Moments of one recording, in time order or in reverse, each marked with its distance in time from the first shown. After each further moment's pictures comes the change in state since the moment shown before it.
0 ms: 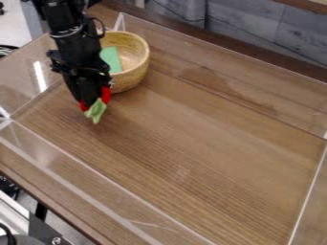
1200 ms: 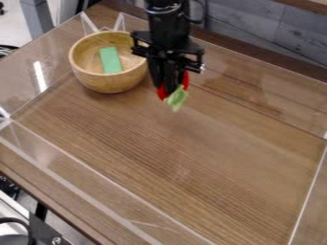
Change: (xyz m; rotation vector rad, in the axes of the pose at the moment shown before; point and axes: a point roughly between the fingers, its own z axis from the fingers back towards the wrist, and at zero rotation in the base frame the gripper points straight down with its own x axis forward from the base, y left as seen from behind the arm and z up) arm 0.050 -0.100 0.019 -0.001 0.021 -0.064
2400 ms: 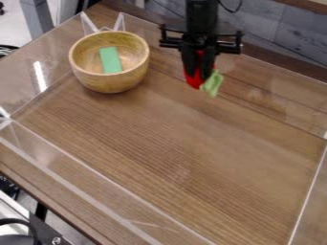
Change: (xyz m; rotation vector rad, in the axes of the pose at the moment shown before) arm 0.033 -0.025 0.008 0.020 -0.039 0.287
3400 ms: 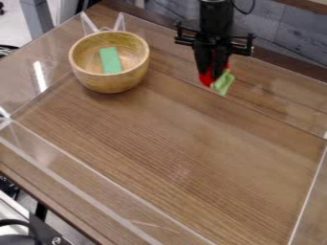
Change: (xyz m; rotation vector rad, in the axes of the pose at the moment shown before) arm 0.017 -0.019 -0.009 -0.010 -0.010 -0.145
